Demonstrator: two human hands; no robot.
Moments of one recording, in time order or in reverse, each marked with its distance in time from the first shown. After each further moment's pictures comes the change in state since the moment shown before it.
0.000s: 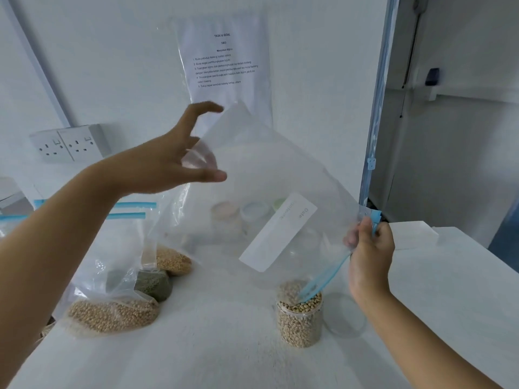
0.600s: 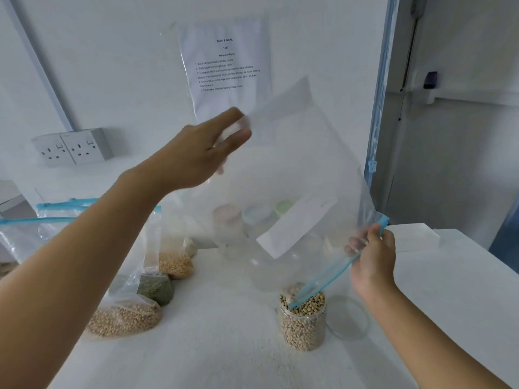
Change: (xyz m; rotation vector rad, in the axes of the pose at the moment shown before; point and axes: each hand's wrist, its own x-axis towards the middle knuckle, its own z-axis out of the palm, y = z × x) left_hand 0.027 0.019 0.019 0.195 0.246 0.059; right_hand 0.008 -0.006 0.001 0.151 0.089 0.282
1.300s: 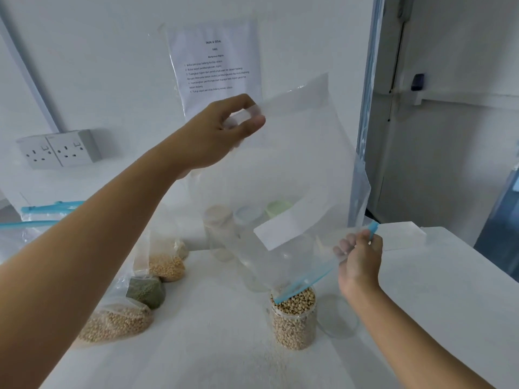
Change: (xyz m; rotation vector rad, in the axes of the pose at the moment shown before) left_hand 0.027 0.027 0.005 -0.349 -0.025 -0.016; right_hand 0.002 0.009 -0.003 0.078 0.034 -0.001
